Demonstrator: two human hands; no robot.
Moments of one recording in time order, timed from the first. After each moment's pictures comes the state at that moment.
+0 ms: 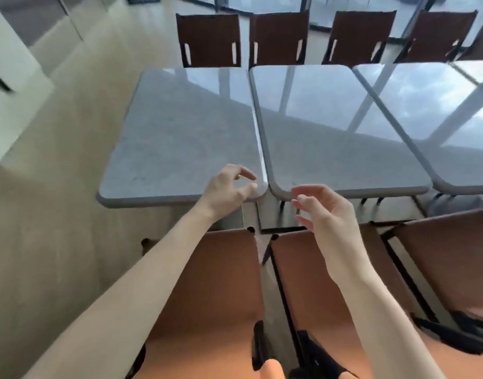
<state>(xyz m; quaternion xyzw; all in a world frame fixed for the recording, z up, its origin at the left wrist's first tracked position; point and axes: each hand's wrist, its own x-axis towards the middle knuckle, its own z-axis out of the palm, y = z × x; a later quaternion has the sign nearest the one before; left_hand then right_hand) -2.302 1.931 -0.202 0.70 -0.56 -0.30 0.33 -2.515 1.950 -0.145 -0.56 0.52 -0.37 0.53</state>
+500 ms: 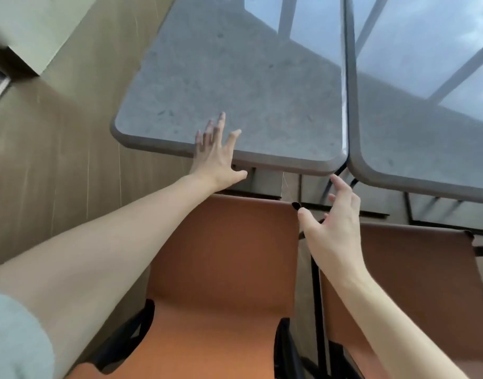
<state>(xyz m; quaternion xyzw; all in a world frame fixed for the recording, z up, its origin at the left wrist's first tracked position) -2.158 1.906 -0.395 0.85 -0.52 -0.10 0.03 -2.409 1.903 -0.339 -0.68 0.55 -0.19 0.44</state>
